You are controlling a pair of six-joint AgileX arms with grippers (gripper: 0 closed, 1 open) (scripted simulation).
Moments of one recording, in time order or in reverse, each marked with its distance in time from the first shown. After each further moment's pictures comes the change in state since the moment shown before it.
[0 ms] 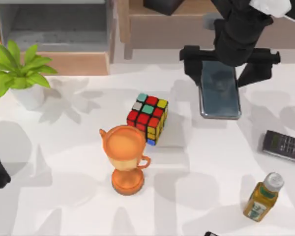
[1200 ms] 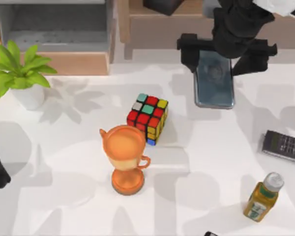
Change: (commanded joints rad) left arm 0.000 0.000 0.000 0.000 0.000 0.000; right arm 0.004 -0.025 -0.032 0.104 0.001 0.002
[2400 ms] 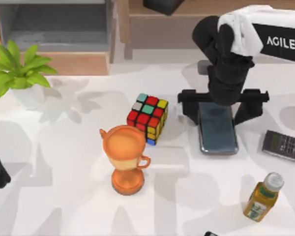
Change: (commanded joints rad) left arm 0.000 0.000 0.000 0.000 0.000 0.000; right arm 0.003 0.159 -0.134 0.025 -0.002 0.001
